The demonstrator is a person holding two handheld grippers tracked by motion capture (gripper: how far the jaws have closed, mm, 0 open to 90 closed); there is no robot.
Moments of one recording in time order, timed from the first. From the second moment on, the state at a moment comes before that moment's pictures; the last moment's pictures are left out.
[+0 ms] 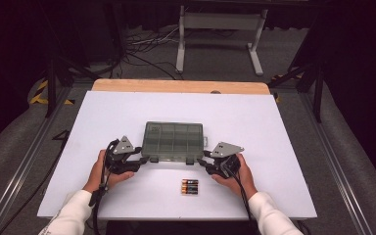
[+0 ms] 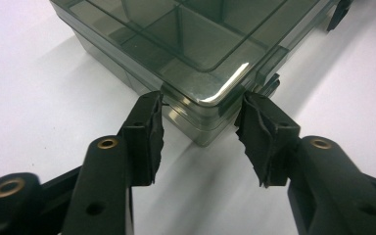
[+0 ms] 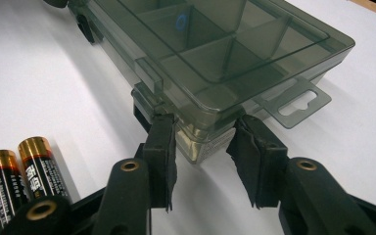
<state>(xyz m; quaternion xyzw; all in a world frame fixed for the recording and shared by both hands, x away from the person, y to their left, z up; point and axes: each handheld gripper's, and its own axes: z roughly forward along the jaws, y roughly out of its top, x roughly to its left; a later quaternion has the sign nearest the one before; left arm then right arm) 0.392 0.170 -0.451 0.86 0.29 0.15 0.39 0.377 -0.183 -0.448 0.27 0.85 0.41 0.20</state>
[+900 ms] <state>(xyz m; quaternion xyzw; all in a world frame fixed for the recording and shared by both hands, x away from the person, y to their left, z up) 0.388 0.179 -0.442 0.84 0.29 0.17 0.42 0.374 -0.189 -0.442 0.27 0.83 0.43 0.23</state>
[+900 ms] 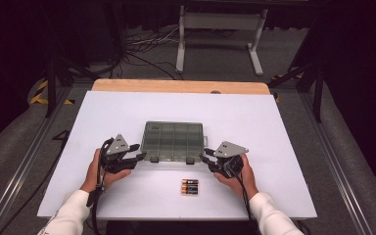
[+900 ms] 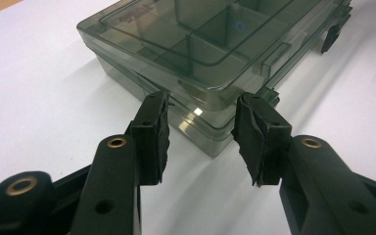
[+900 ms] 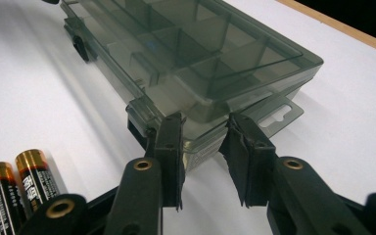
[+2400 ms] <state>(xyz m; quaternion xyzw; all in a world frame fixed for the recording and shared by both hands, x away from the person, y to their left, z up) 0.393 0.172 -0.432 0.82 0.27 0.29 0.41 0.376 -0.180 -0.428 0.24 0.80 0.43 0.34</state>
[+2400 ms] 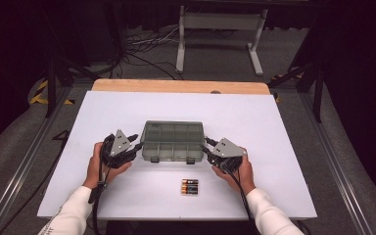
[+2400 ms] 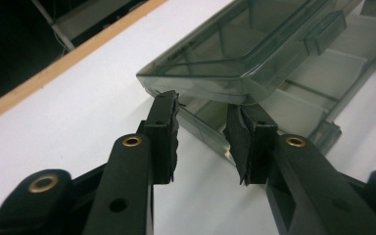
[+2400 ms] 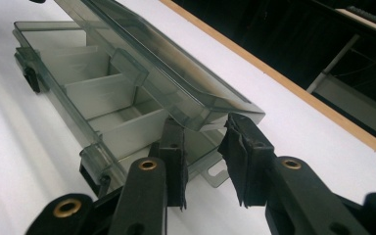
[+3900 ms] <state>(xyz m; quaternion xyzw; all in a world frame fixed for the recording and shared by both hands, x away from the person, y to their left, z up) 0.433 0.168 -0.398 0.78 0.28 0.30 0.47 0.419 -0.180 -0.387 0.28 0.76 0.48 0.34</state>
